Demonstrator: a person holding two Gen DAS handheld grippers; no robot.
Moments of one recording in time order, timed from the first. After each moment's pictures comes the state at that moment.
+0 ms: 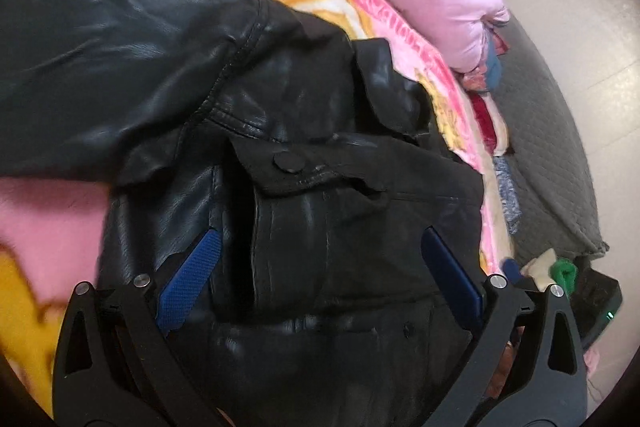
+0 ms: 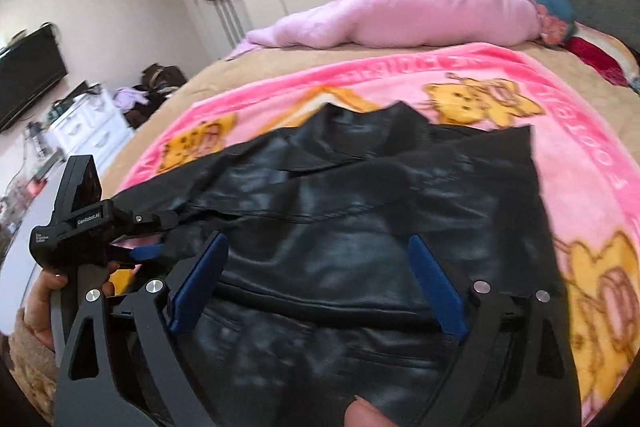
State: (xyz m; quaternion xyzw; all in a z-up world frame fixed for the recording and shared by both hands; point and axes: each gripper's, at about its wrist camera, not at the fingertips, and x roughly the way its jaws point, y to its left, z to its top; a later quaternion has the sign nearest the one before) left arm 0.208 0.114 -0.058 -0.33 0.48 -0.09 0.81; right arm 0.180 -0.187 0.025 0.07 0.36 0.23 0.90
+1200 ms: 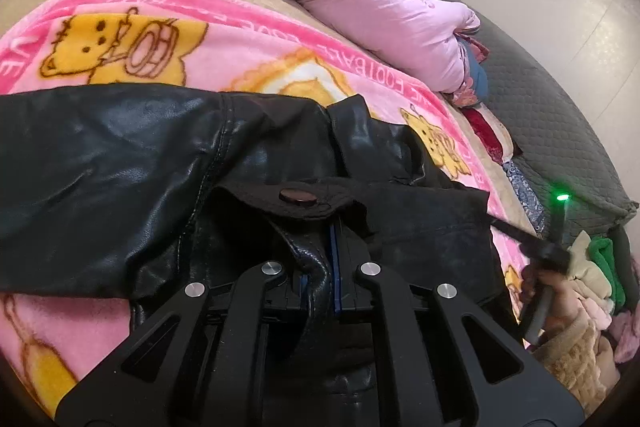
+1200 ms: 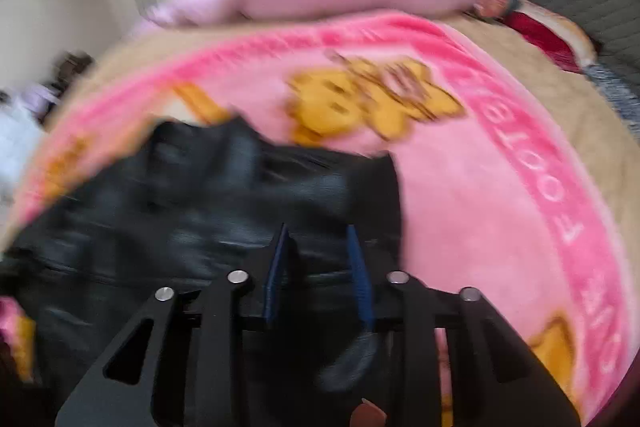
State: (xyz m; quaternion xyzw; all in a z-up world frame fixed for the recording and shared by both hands) left arm 0.210 0.113 -0.024 -0.24 0.38 -0.09 0.89; right arm 0.331 -0.267 -0.024 0.00 0.45 0.07 0.89
